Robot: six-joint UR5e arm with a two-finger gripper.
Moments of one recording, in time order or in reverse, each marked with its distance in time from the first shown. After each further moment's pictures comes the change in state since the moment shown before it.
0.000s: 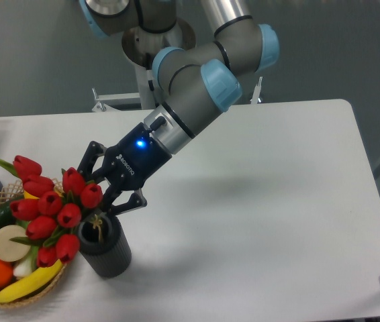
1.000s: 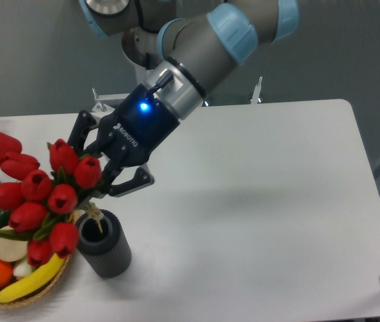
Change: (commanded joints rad) arm 0.092 0.020 0.181 -0.002 0.002 -0.189
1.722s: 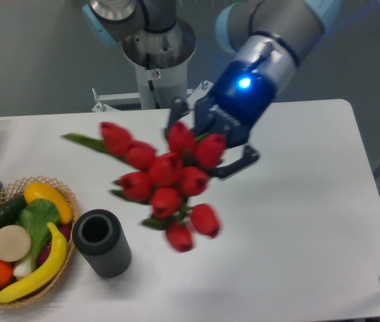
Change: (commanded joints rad) arm 0.216 -0.005 -0.018 0.002 -0.132 0.035
